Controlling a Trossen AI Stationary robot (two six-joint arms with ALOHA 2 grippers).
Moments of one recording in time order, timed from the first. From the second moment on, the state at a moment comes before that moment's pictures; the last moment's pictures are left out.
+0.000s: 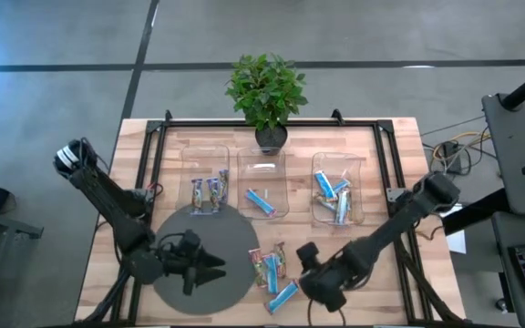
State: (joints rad) left arm -0.87 1.26 0.76 0.21 -0.75 -1.20; right arm 0.65 1.81 1.32 -0.65 0.13 0.15
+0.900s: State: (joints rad) left arm -0.87 1.19 0.70 0.18 -0.53 -1.07; right arm 0.64 2.26 1.77 -0.90 0.16 0.28
